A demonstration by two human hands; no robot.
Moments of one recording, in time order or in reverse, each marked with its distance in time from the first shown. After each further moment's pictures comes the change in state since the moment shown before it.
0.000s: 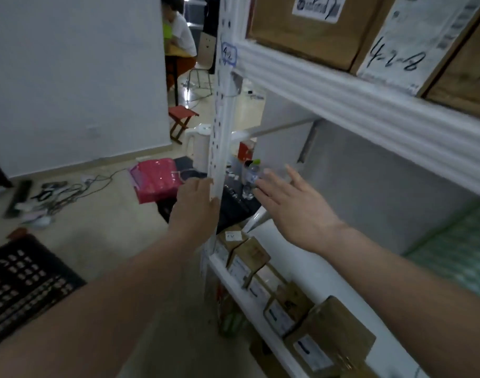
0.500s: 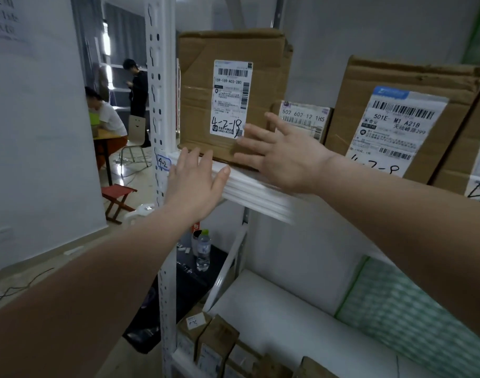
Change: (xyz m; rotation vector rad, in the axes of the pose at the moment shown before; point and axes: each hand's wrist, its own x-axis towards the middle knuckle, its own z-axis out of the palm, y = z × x) left_hand 0.147 0.135 -0.093 0.054 0.023 0.369; right_hand 0.005 0.172 -0.152 -0.349 -0.055 0.209
